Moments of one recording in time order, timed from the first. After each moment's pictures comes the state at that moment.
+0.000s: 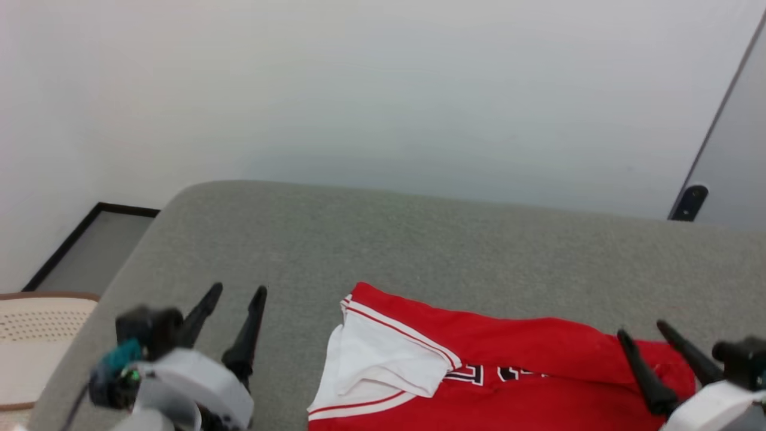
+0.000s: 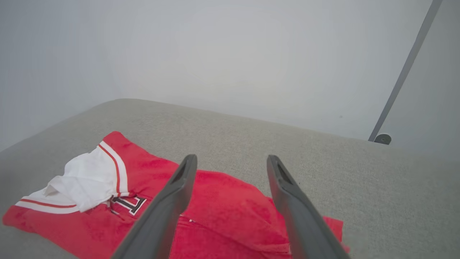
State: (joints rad) left arm -0.33 0.71 -0.76 0.07 -1.04 0.27 -0.26; right arm -0.12 -0.50 0.34 0.27 0.62 0.13 -0.14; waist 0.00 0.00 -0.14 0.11
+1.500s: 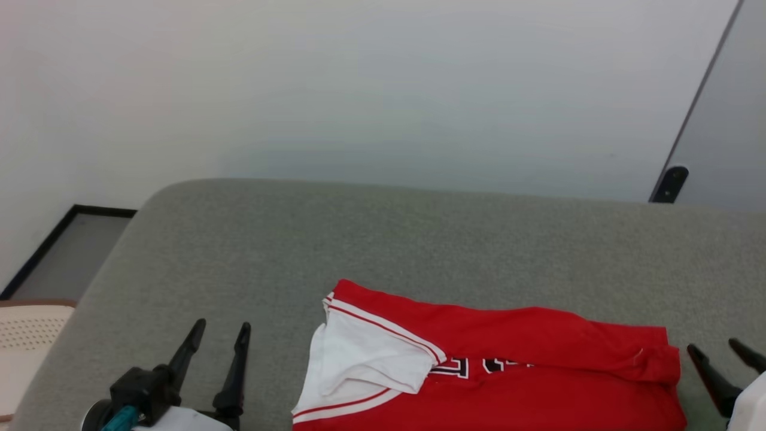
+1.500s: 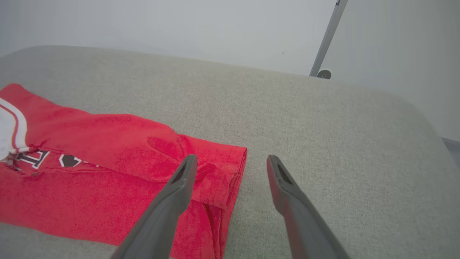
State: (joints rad) left arm -0.01 0.28 -0.11 0.20 -0.37 -0.11 -0.26; right arm -0.15 -0.65 0.34 0.42 0.71 0.13 0.01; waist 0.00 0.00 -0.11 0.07
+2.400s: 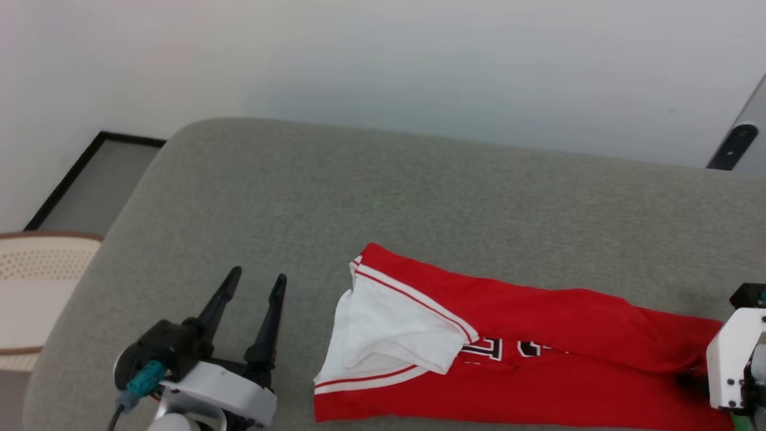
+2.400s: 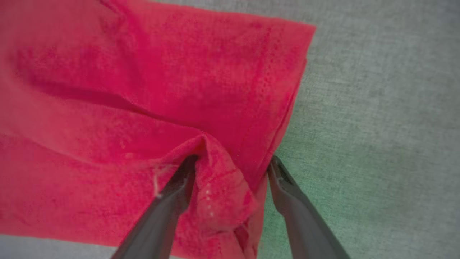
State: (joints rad) left arm -0.14 0.25 -0.18 0.19 -0.37 -0.13 -0.26; right arm -0.49 -0.55 0.46 0.82 0.82 0.13 0.65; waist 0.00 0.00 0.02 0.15
